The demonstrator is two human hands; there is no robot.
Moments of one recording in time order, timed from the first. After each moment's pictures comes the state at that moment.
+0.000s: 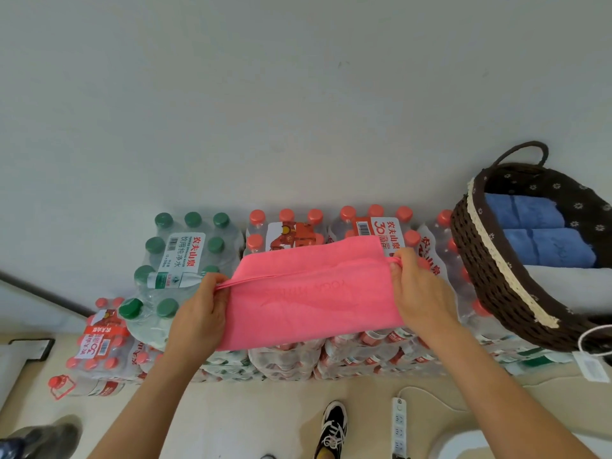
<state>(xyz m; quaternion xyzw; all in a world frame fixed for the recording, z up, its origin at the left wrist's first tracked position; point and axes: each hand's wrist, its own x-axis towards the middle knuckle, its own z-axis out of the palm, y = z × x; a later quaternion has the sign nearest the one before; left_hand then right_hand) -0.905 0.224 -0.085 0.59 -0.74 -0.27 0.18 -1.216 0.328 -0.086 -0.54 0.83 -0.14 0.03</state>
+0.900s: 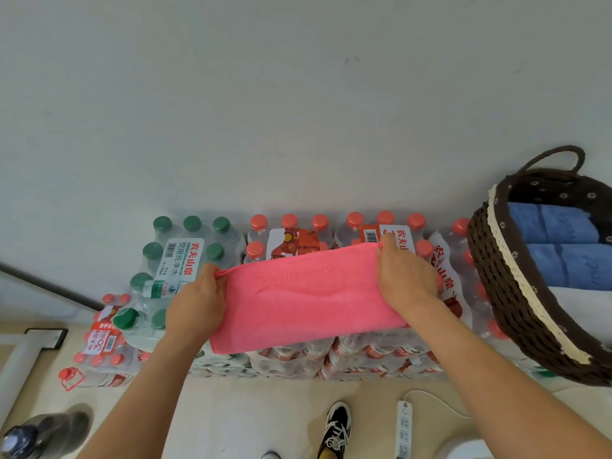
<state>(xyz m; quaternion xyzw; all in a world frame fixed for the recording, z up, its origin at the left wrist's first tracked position) -0.920 0.173 -0.102 0.66 -0.73 -0.17 0.08 -1.221 0.259 -0.089 -0.55 0.83 -0.04 0.07</state>
